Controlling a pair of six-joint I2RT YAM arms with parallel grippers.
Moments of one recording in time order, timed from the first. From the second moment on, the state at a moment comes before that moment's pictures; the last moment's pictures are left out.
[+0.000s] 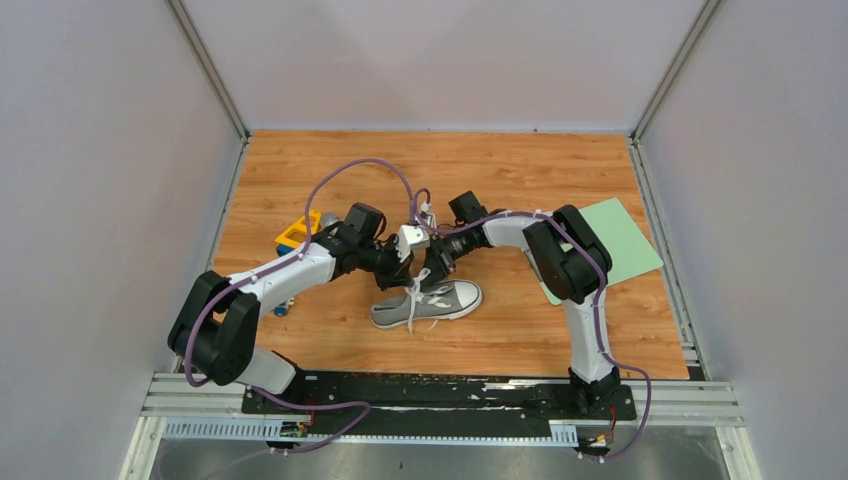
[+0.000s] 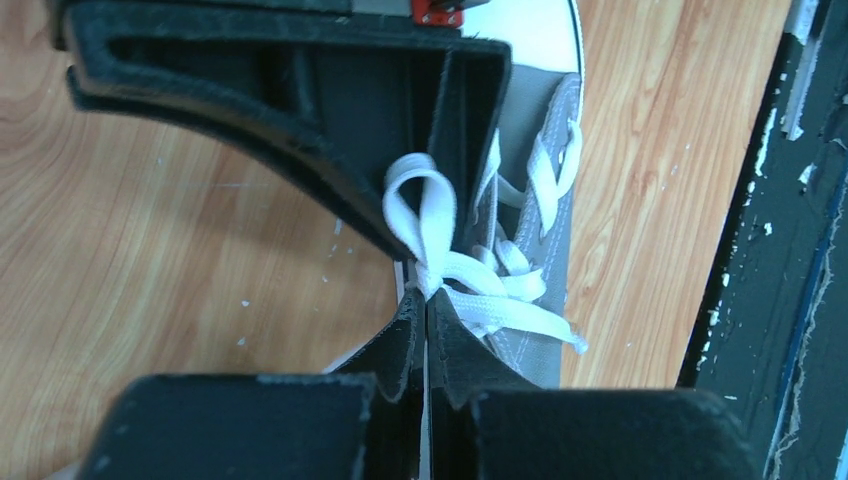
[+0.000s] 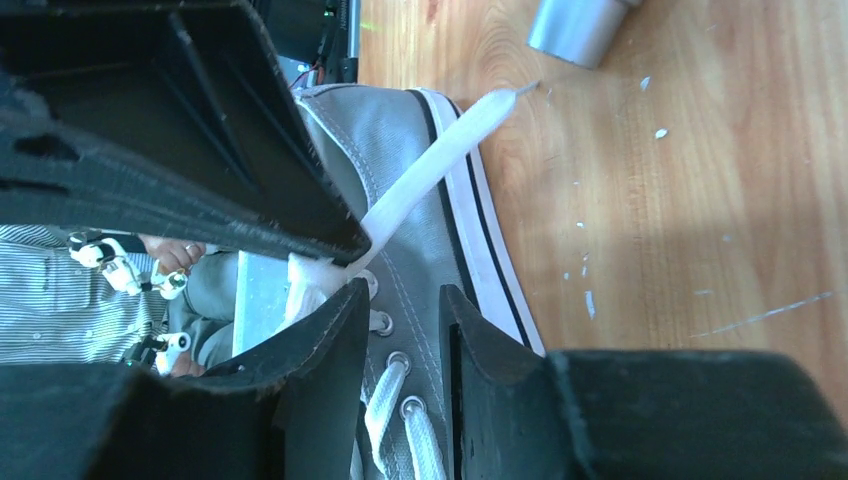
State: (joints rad) left arm -0.56 1.45 0.85 -0.31 0.66 0.41; right arm 0.56 2.14 1.30 -0.23 -1.27 0.00
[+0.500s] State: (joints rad) left arm -0.56 1.45 0.85 -0.33 0.60 0.37; right arm 0.56 2.14 1.28 -0.23 -1.39 -0.03
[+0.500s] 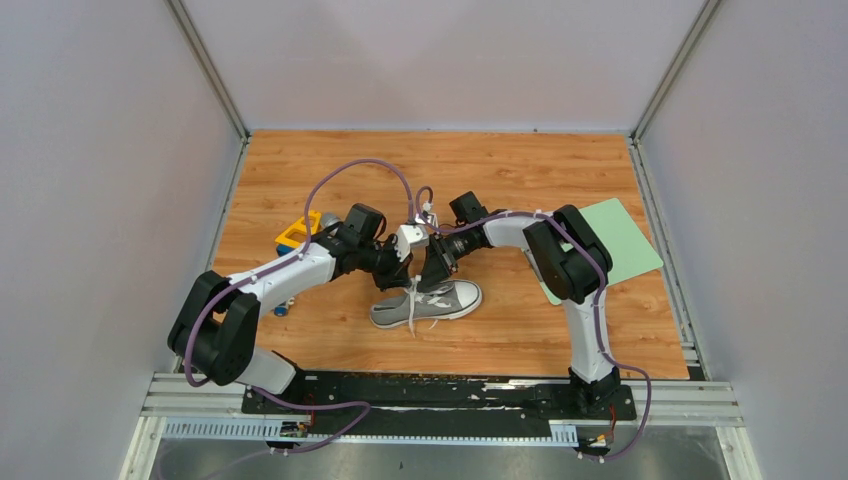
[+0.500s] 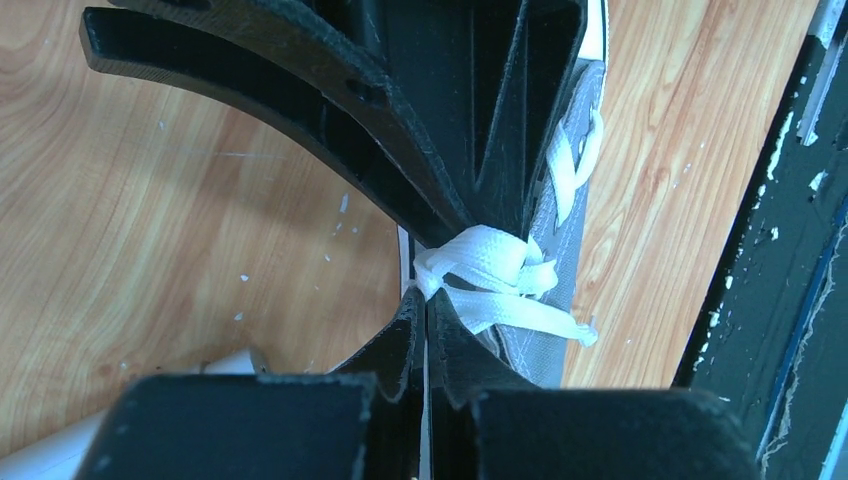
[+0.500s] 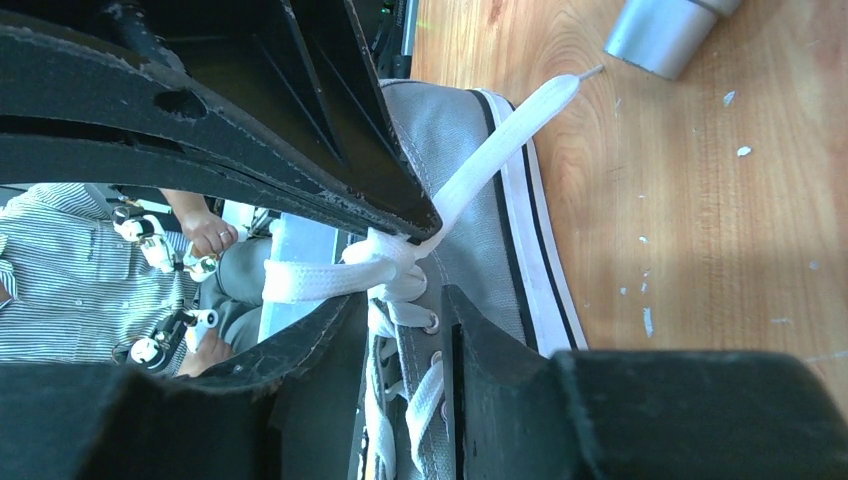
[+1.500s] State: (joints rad) left arm -0.56 1.45 0.86 -0.33 0.65 0.29; right arm 0.53 2.13 1.27 -0.28 -1.38 -0.09
